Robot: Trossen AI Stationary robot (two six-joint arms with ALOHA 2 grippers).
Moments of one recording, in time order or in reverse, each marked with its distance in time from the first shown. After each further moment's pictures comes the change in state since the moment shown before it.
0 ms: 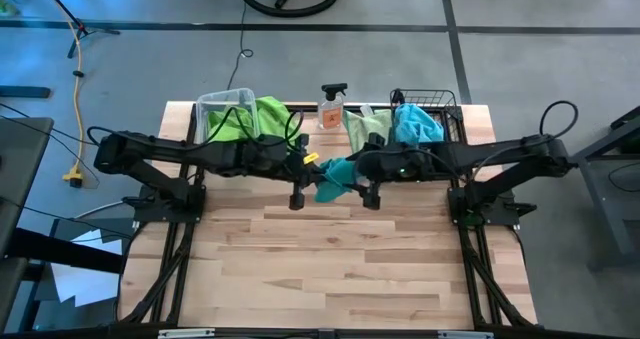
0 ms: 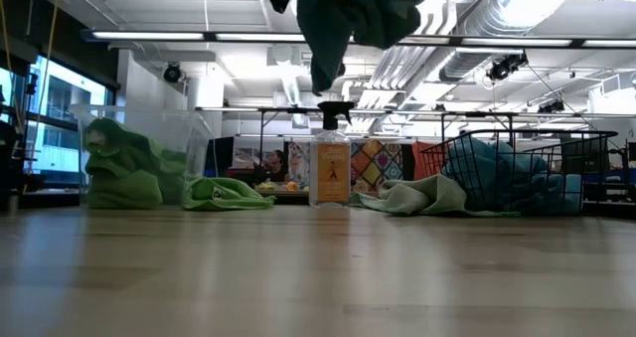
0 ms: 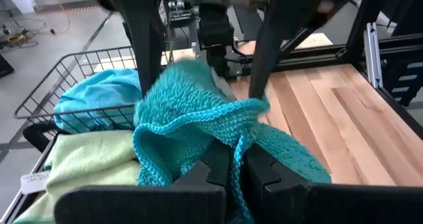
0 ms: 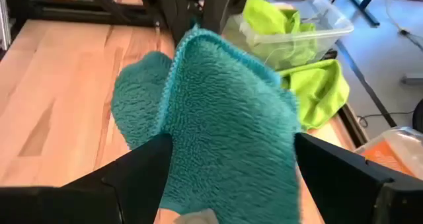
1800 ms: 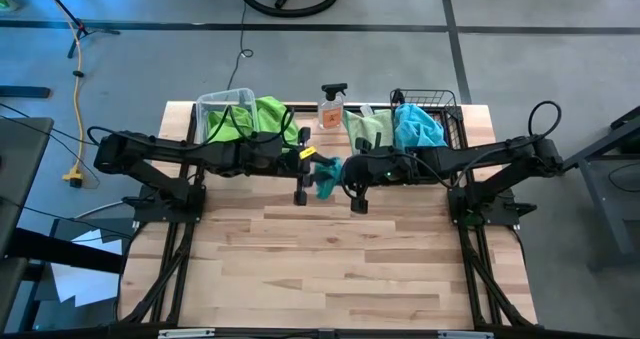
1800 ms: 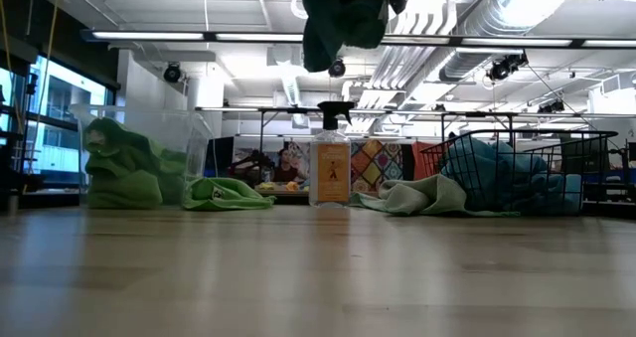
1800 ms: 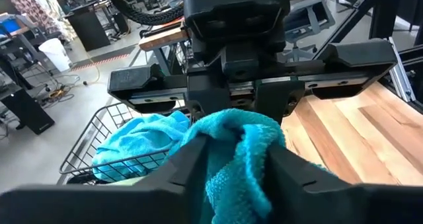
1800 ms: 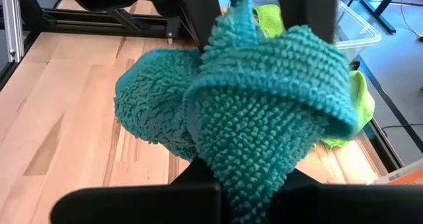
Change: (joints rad) left arm 0.006 0.002 0.000 0.146 -0.035 0.160; right arm 0.000 0.095 0.000 0.134 -0.045 0.000
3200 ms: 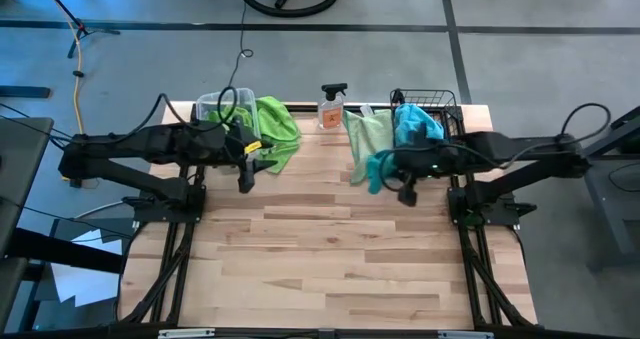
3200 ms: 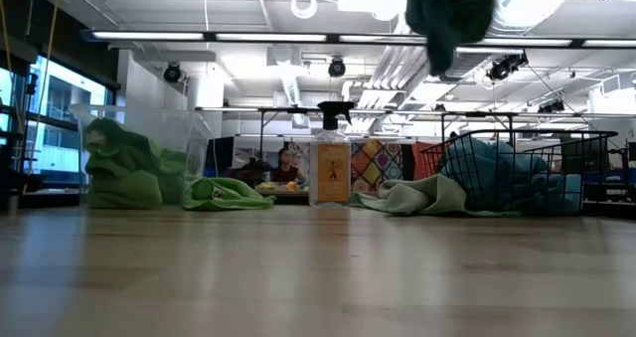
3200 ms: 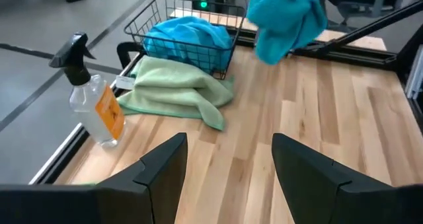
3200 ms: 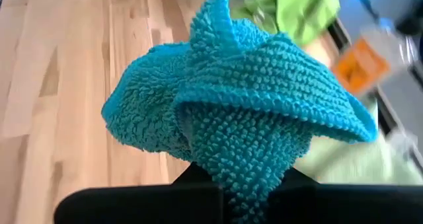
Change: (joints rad) left arm -0.007 -0.421 0.001 -0.688 -0.197 -0.429; right arm 0.005 -0.304 0.000 -0.561 0.044 0.198
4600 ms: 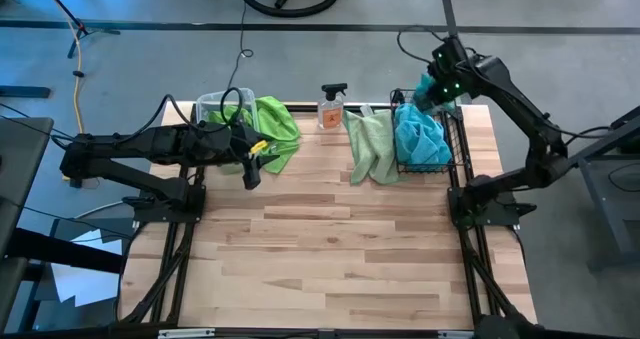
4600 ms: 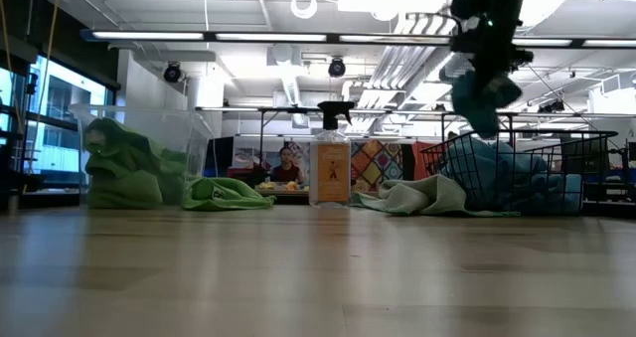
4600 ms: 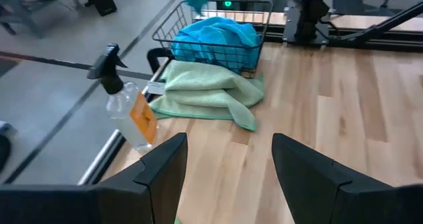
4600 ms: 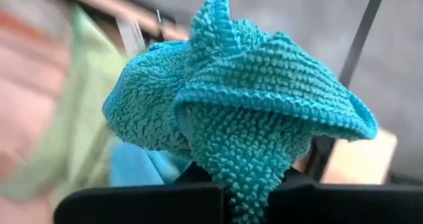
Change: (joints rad) left arm 0.001 0.028 -0.001 0.015 -0.109 0.092; right arm -1.092 0.238 0.212 -0.299 -0.126 -0.095
